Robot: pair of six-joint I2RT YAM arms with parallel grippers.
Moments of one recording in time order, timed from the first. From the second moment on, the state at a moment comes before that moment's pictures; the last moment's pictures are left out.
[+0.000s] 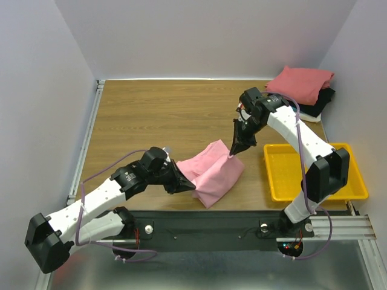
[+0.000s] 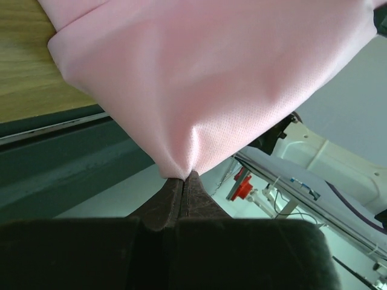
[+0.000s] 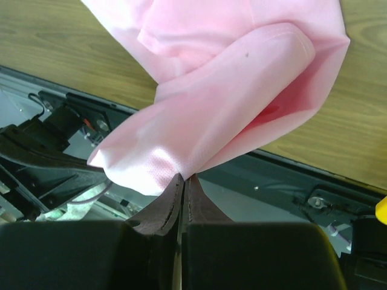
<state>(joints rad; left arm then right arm) -0.81 0.86 0.62 -0.49 0.35 -1.37 0.44 1.62 1.54 -1.28 -0.44 0.54</state>
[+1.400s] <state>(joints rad) -0.29 1.44 1.19 -0.53 0.25 -0.80 0.32 2.02 1.94 -0.95 -0.27 0.39</state>
